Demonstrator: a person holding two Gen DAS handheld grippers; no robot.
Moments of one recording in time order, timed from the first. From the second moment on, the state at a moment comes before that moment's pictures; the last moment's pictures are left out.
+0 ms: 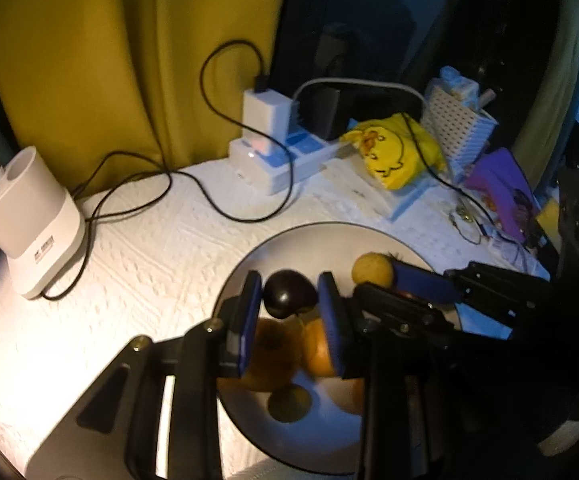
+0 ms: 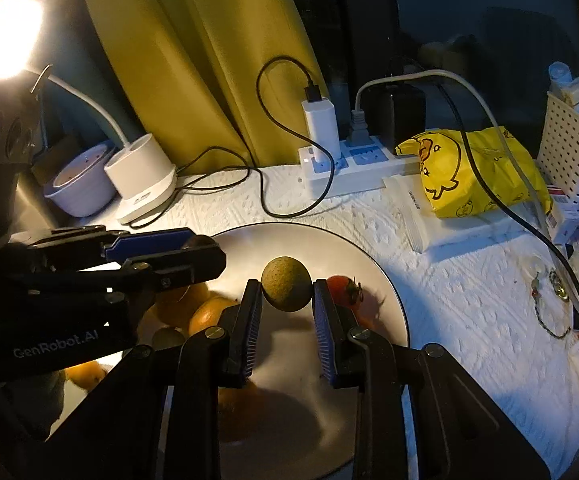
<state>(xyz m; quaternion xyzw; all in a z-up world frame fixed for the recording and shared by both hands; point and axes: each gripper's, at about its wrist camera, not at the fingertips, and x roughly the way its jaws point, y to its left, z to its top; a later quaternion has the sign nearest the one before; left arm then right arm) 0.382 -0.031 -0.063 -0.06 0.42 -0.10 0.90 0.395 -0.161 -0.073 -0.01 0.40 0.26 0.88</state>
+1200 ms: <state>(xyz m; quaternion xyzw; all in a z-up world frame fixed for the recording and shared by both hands) 0.276 0.013 -0.015 -0.07 0.37 -0.07 0.92 0.324 -0.139 -0.036 -0.03 0.37 0.25 0.89</state>
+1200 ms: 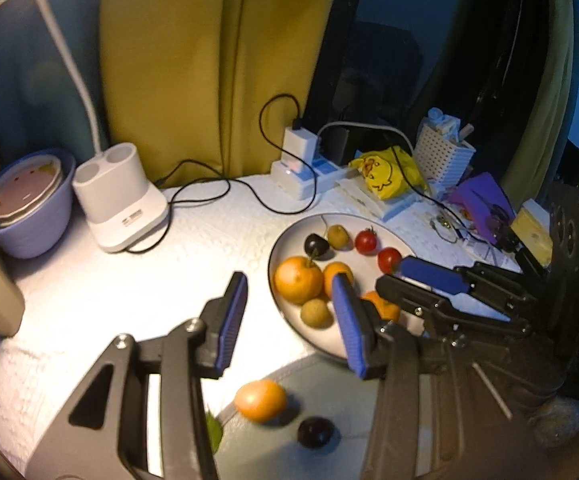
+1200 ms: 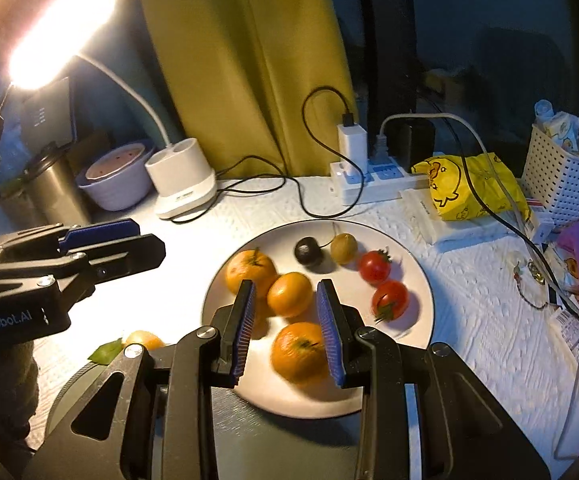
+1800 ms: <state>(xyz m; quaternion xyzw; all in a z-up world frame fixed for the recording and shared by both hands) 0.205 0.037 -0.022 -0.09 0.36 -0.06 0.93 0.262 -0.113 -0.025 -0.06 0.36 0.28 0.89</state>
